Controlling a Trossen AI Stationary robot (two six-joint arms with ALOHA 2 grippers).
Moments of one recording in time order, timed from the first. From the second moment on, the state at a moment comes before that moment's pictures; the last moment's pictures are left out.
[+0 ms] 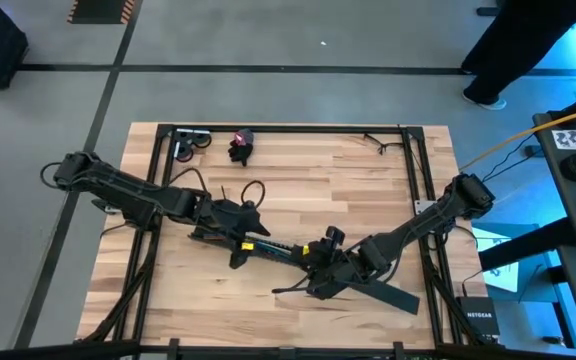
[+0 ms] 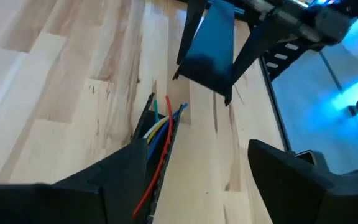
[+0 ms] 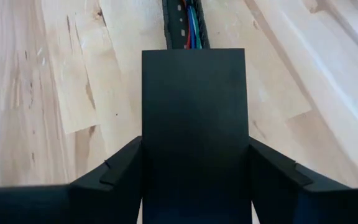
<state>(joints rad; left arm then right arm) -0.24 1.33 0.92 -0.16 -0.02 -0.36 0.53 1.75 1.35 -0.66 0.47 0.77</state>
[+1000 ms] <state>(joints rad) -0.26 1.63 0.92 0.06 -0.03 -0.13 0.53 1.75 1.32 -0.64 0.51 0.86</state>
